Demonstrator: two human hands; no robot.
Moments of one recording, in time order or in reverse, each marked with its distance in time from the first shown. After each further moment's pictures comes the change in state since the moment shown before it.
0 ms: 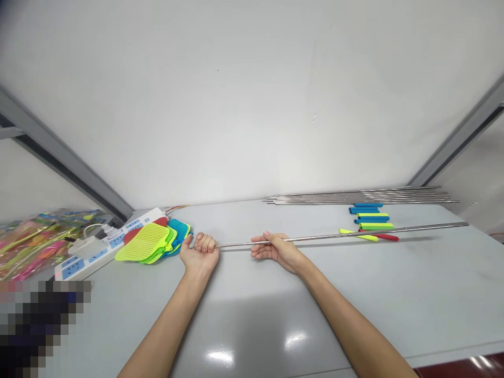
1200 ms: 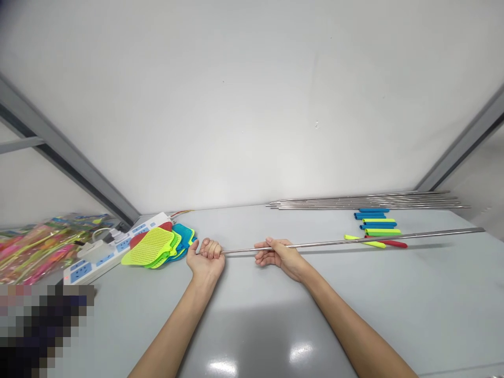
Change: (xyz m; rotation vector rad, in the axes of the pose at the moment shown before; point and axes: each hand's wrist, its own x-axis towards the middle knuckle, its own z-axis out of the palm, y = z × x) left_hand 0.000 -0.006 -0.005 0.026 -0.020 0.043; right_hand 0.001 0.002 0.003 -0.030 0.012 -0.022
